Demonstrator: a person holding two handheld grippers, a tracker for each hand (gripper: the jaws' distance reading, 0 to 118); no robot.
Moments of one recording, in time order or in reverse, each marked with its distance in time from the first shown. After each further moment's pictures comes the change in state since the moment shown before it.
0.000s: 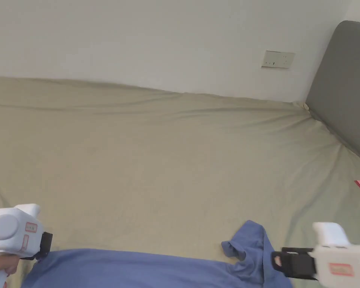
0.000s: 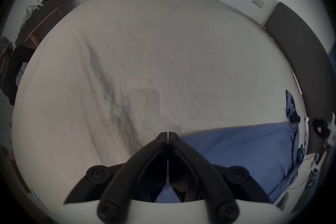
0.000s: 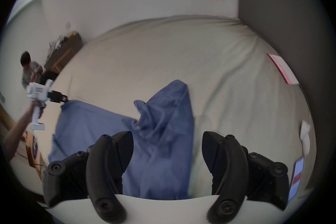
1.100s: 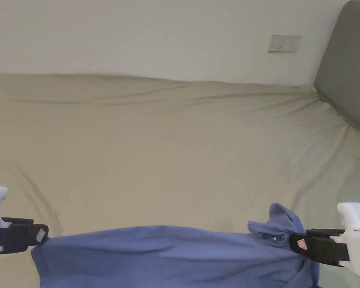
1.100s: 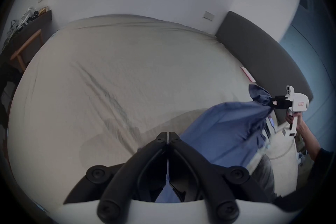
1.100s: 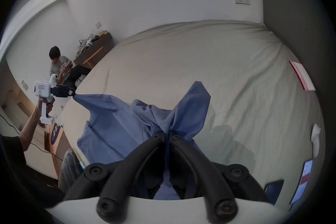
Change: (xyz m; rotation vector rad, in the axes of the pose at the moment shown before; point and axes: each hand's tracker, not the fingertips) left arm -0.029 -0.083 0.185 0.143 -0.327 -0.169; right arm 0.003 -0.064 0.121 0.087 0.276 0.014
